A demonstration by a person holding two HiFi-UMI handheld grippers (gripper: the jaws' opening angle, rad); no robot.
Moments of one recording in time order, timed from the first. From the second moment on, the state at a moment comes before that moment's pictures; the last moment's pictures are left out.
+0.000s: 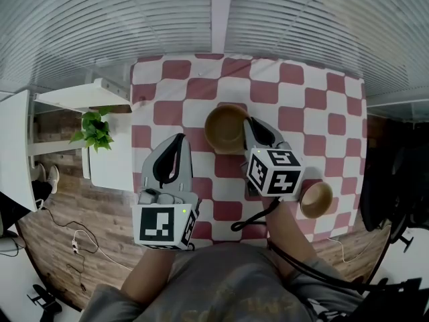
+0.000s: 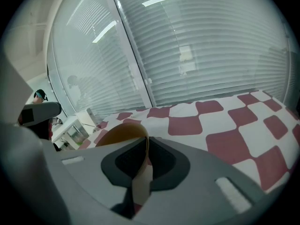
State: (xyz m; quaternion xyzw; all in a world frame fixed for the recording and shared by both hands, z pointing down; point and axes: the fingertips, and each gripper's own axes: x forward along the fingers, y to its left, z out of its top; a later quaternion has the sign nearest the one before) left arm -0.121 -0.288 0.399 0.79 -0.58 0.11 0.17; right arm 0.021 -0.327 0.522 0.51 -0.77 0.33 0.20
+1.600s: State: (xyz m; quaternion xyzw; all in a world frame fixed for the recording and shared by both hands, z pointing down) left arm 0.091 -0.173 0.329 0.90 -0.41 0.09 0.09; right arm 0.231 -0.161 0.444 0.65 -0.68 0.32 0.10
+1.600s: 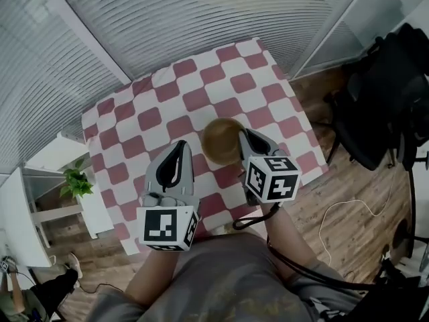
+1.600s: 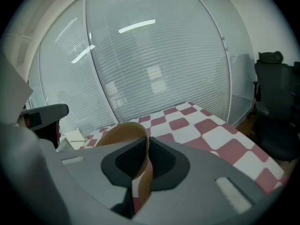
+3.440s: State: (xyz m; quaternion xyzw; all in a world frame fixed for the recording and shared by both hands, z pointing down) left arm 0.165 -0.144 0.386 0.92 -0.36 0.14 0.12; right arm 0.292 -0.109 0.505 0.68 -0.64 0.32 0.15
